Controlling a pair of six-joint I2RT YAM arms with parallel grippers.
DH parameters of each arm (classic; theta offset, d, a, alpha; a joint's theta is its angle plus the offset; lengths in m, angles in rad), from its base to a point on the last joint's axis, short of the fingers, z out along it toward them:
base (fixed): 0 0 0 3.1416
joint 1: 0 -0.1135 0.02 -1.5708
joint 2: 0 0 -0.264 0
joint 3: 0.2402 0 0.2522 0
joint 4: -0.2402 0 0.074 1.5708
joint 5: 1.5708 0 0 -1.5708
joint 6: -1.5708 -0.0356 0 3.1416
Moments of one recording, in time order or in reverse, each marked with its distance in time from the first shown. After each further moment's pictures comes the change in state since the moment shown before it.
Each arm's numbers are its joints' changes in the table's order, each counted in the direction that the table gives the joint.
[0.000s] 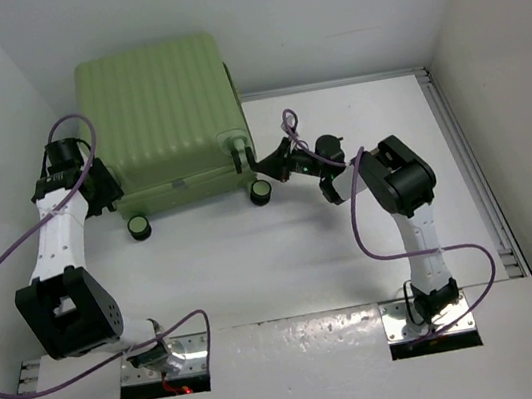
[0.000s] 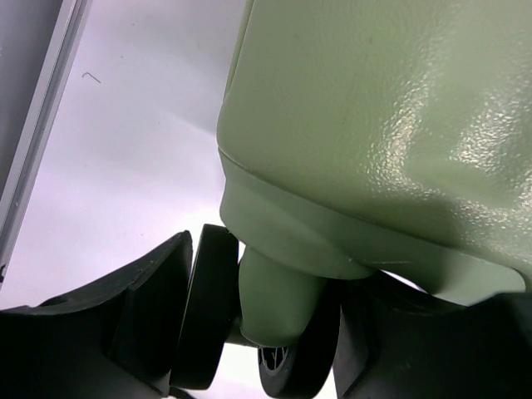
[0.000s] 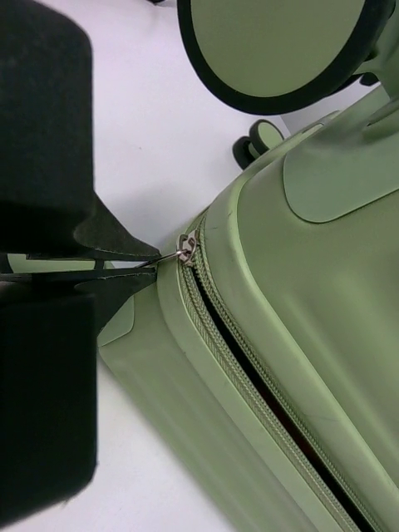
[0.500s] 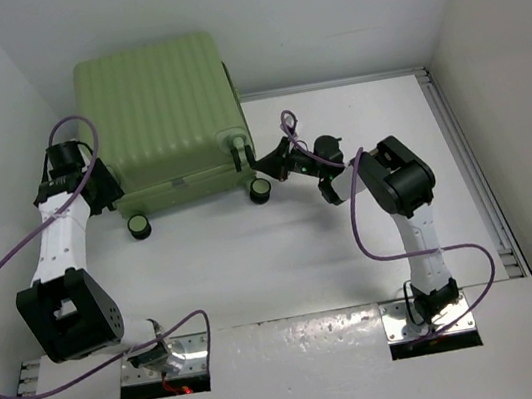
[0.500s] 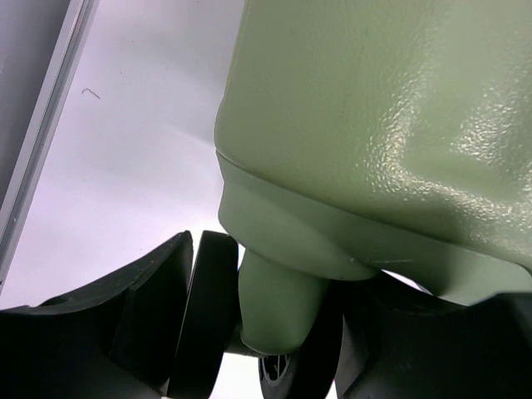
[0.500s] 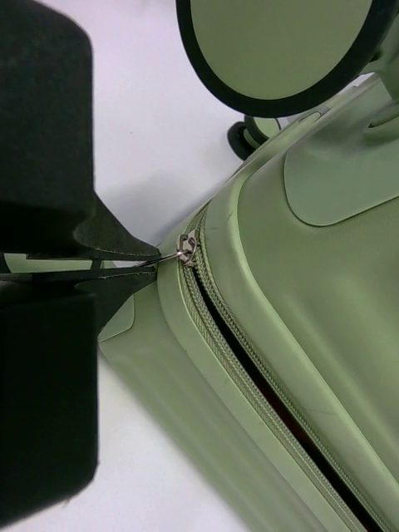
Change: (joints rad) left arm -0.003 0.012 -0.043 0.064 -0.002 -0.011; right arm -0.001 0.000 0.002 -0.003 0.052 0.032
